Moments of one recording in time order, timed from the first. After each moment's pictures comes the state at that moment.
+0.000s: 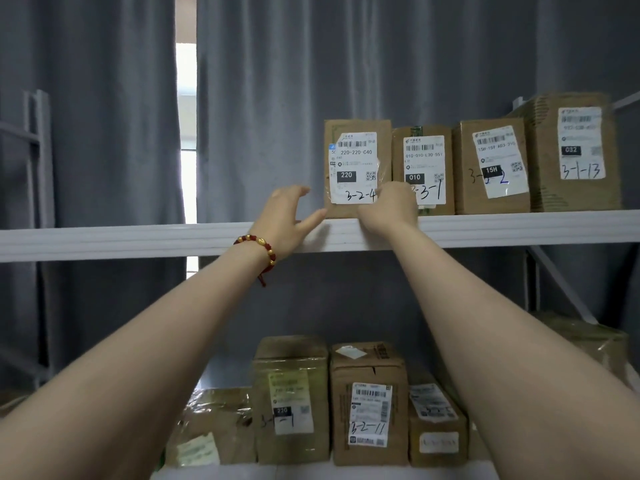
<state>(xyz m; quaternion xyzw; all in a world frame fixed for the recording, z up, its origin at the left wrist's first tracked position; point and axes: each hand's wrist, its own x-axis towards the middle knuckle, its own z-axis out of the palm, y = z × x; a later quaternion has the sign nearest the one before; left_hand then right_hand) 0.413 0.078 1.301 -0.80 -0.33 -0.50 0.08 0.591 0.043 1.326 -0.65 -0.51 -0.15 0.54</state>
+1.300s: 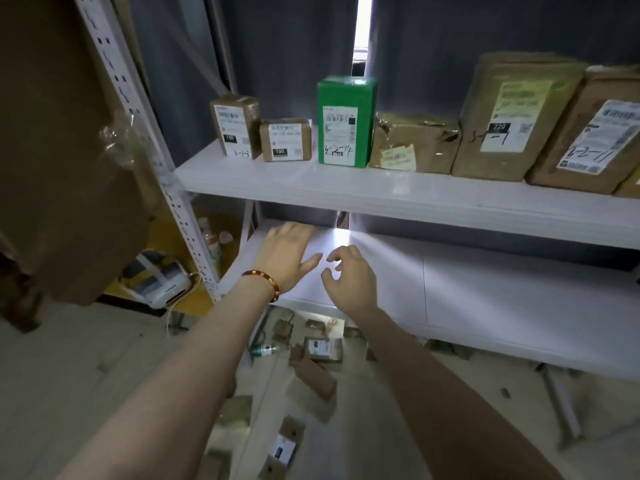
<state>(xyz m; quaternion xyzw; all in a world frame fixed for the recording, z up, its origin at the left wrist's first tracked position) 0.041 -0.022 0.836 -0.82 -0.54 -0.17 0.03 0.193 -0.039 0.780 -0.61 -0.68 0.14 0.39</state>
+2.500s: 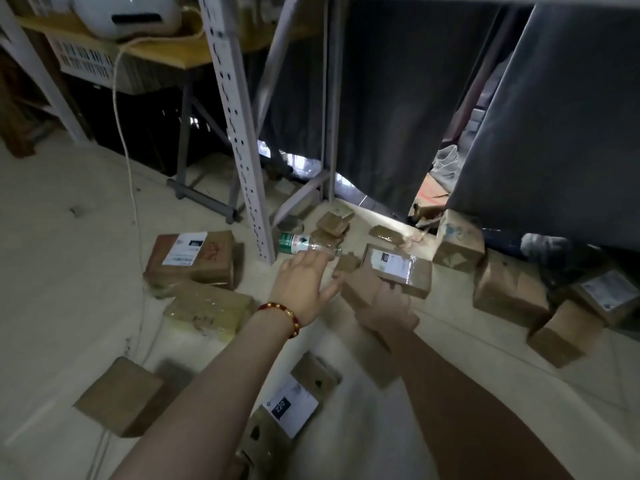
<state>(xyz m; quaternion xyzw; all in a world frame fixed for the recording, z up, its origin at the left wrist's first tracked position) -0.028 0.017 0.060 -0.71 -0.67 -0.20 -0.08 0.140 0.079 -0.017 -0.73 -0.65 0.19 0.03</state>
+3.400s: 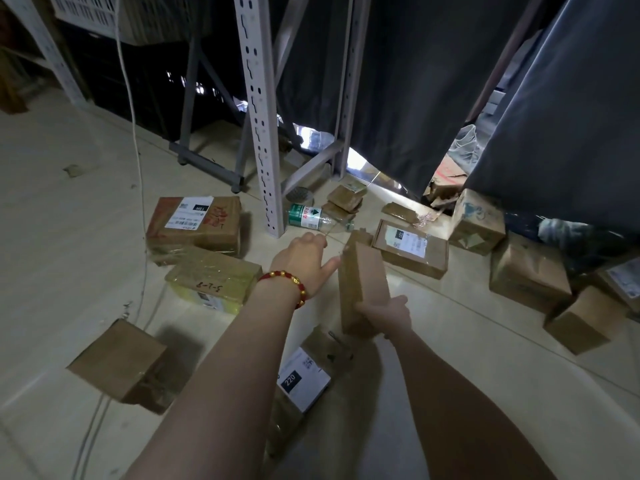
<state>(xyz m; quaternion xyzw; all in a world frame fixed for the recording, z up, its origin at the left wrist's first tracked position) -0.051 0.009 0.022 -0.64 -0.74 -0.14 -0.16 0.136 0.064 -0.109 -0.74 -0.49 0.44 0.14</state>
